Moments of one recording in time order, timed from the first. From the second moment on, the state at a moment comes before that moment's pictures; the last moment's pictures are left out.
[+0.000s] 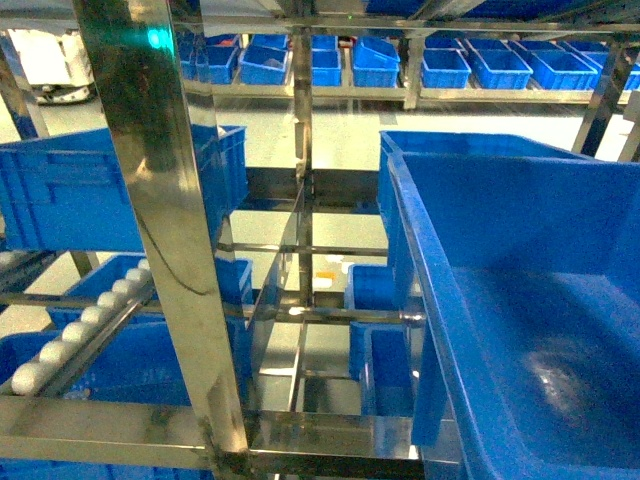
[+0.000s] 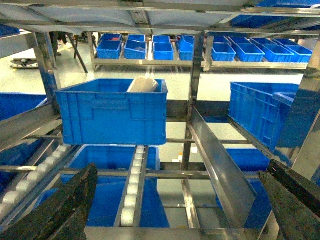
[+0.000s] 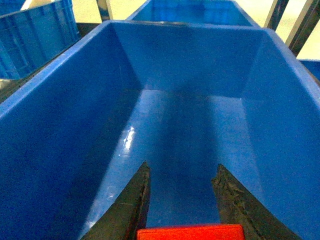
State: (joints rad) left arm 0.00 0.01 0.01 0.00 0.00 -0.01; right arm -0.05 0.83 0.36 0.10 -0.15 -0.02
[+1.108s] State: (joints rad) left arm 0.00 0.01 0.01 0.00 0.00 -0.01; right arm 0.06 1.85 0.76 0.51 -0.02 0.11
